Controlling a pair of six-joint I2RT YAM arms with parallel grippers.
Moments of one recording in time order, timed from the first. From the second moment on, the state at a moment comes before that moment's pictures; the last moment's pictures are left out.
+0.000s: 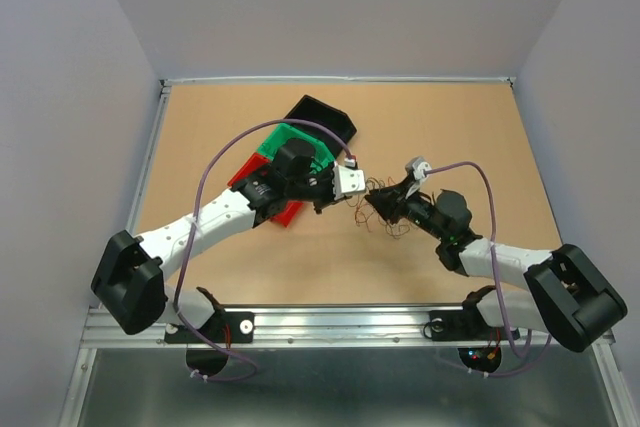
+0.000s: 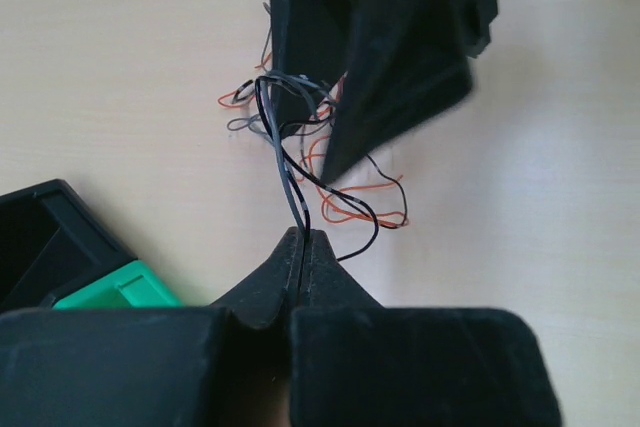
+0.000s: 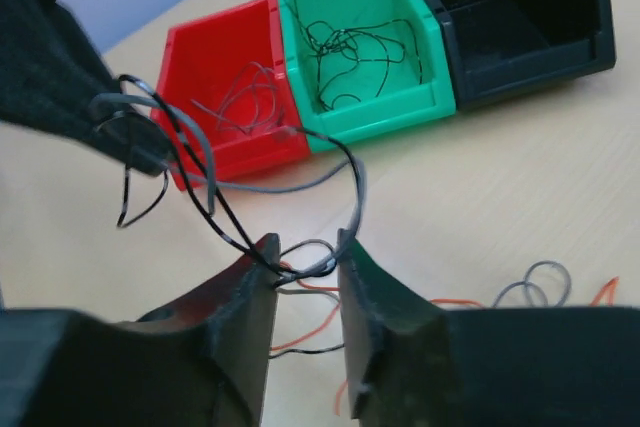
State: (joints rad) left arm -0.78 1.35 1.00 -0.18 0.50 0.56; right arm 0.53 1.22 0.28 0.93 -0.36 0.24
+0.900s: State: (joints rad) left arm -0.69 1.24 0.87 0.03 0.37 0.48; right arm 0.51 0.46 0.06 0.68 0.85 0.50
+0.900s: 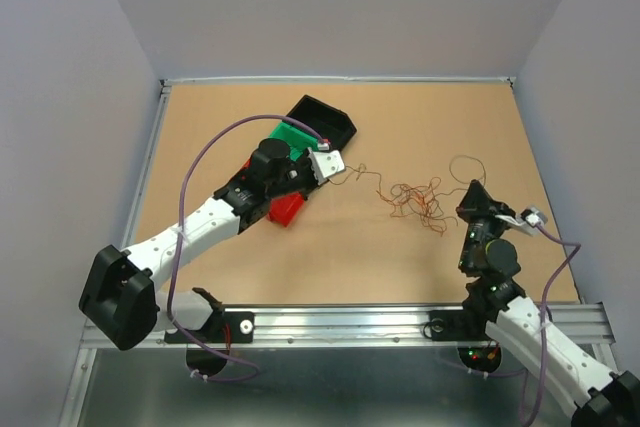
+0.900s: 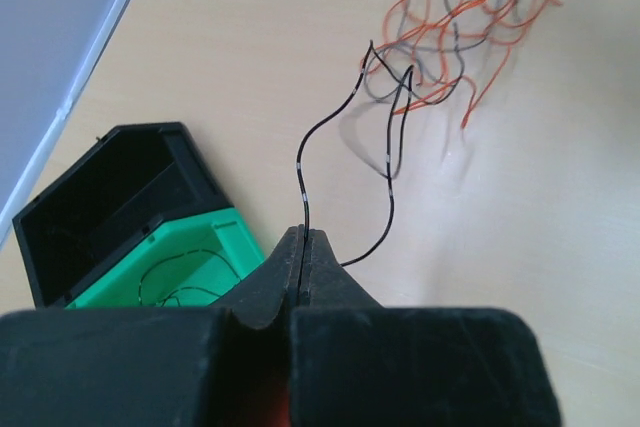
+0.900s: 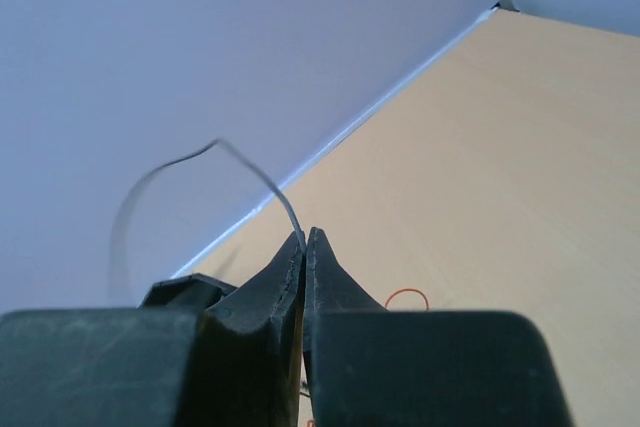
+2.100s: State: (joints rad) left arm -0.83 1.27 1.16 -0.17 0.36 0.48; right arm 0.51 1.14 0.29 0.90 -0.23 0.30
